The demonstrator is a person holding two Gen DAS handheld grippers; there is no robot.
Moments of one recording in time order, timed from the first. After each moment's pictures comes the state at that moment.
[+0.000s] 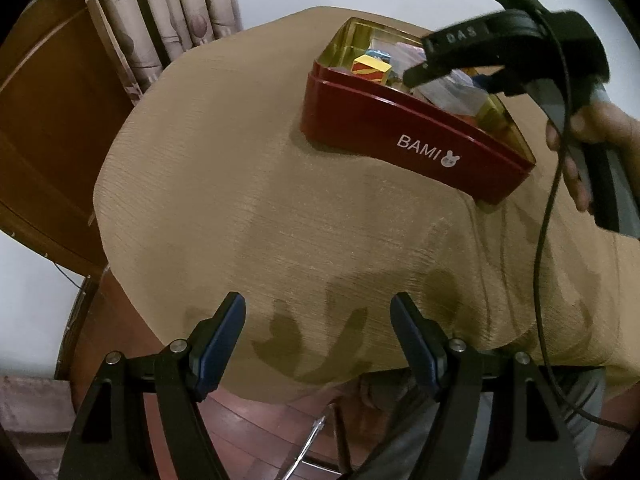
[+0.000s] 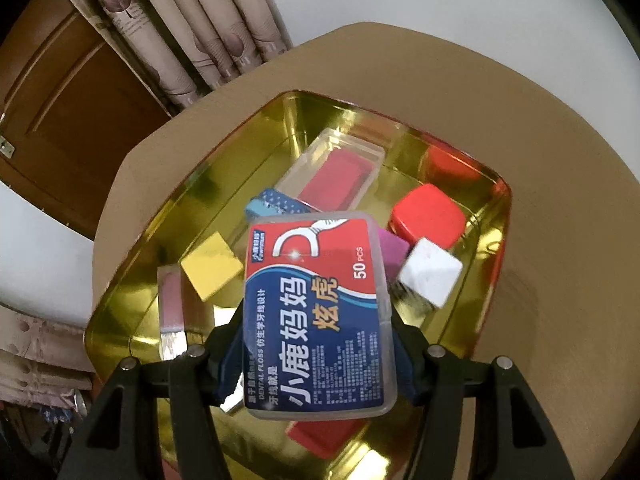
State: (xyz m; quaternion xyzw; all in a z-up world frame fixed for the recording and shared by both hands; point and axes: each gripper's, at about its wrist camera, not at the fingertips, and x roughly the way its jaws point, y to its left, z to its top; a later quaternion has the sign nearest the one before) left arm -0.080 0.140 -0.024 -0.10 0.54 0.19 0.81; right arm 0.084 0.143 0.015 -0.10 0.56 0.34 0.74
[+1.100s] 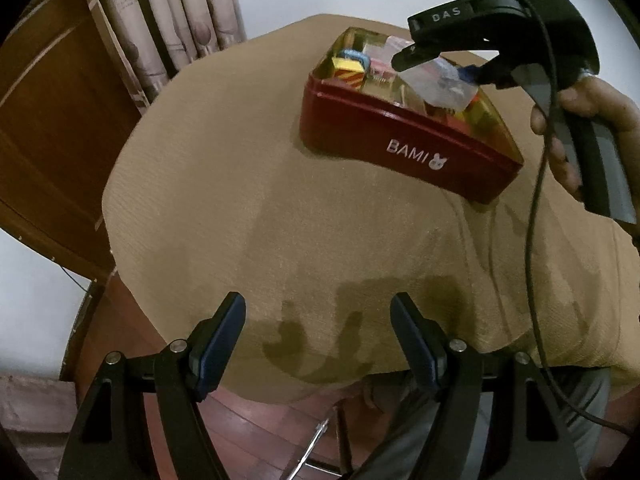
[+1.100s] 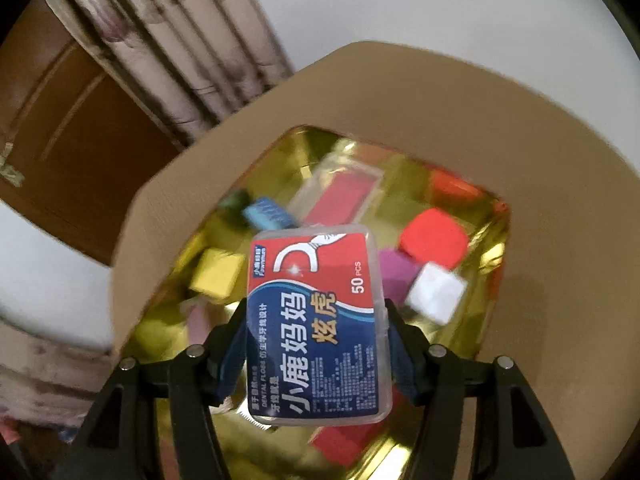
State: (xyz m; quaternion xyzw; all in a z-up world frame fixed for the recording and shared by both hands) left arm -0.081 0.126 -0.012 -0.09 0.53 0.21 0.81; right arm 0.084 0.133 0.035 -0.05 0.56 0.36 0.75
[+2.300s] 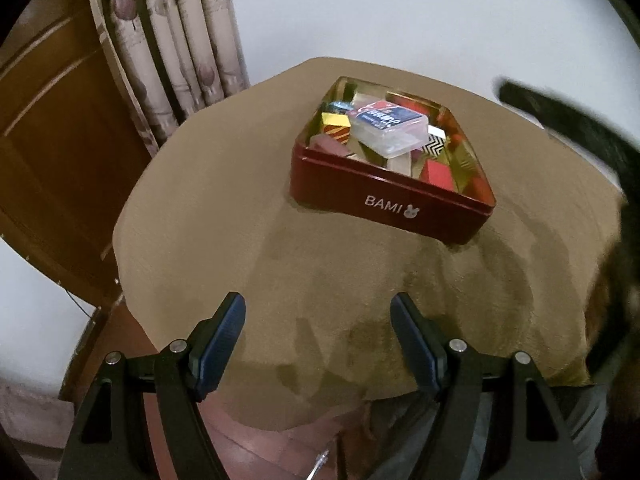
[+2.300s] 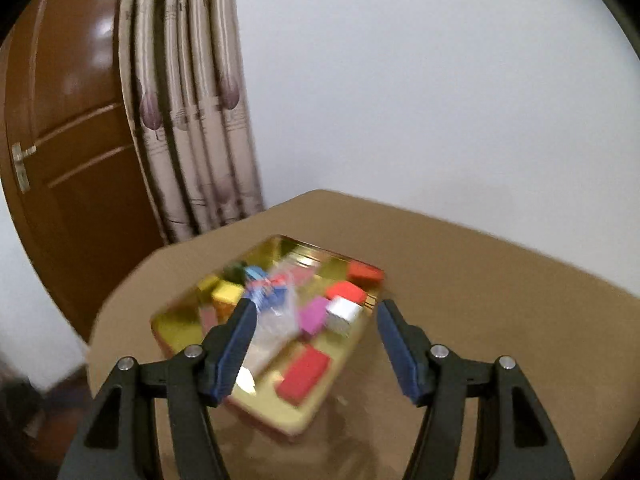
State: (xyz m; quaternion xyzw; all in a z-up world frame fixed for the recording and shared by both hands) left arm -0.083 0.114 0.013 -0.06 0.47 0.21 0.85; right arm -0.053 0.029 0.103 -0.06 0.28 0.28 0.92
